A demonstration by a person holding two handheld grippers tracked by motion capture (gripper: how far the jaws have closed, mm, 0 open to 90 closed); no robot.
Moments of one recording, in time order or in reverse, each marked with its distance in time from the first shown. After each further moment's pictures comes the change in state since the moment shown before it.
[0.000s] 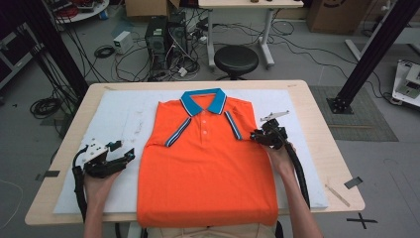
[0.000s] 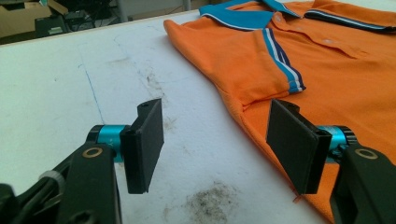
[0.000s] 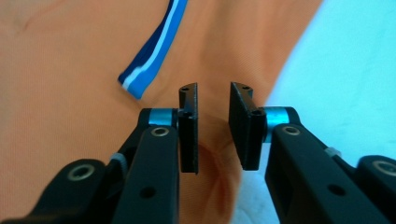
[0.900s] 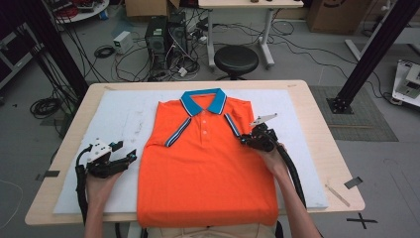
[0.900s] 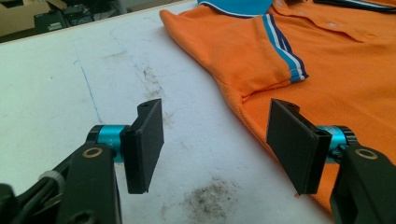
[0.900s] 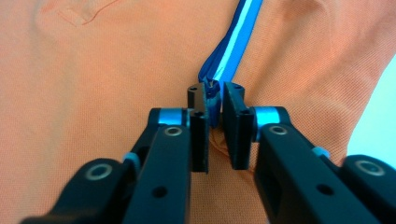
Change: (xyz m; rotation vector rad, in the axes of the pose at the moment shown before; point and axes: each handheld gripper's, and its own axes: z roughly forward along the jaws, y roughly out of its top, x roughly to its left) left arm -0.005 0.002 0.004 0.047 0.006 0.043; right arm 0.026 0.005 0.010 -0.011 0.101 -0.108
